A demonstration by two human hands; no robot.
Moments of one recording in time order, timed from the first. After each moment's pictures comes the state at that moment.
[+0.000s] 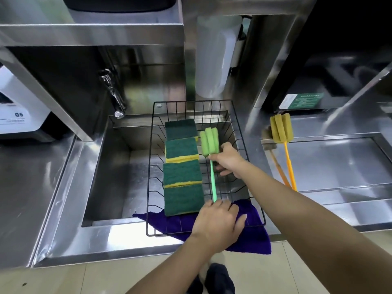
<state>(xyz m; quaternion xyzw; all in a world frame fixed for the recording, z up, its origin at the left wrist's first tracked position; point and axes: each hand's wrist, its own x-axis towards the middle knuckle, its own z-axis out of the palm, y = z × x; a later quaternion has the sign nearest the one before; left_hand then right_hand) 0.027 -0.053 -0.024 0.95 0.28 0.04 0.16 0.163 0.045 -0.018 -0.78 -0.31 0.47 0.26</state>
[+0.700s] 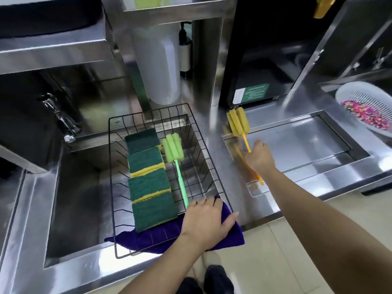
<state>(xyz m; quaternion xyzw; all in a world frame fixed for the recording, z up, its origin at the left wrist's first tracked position) 0.060 -0.060 -0.024 0.96 0.26 -0.02 0.11 0.286 -0.045 -0.029 -0.93 -0.22 0.18 0.21</state>
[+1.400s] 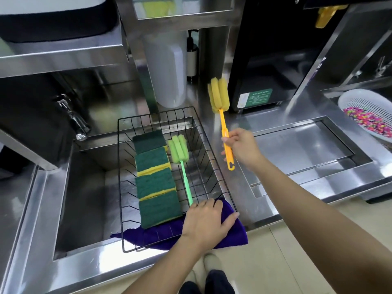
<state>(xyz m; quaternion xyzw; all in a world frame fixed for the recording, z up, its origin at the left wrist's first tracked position) 0.050 -0.063 -0.025 0.95 0.29 0.03 0.14 0.237 -0.017 0.035 -0.77 -0.29 0.33 0.46</state>
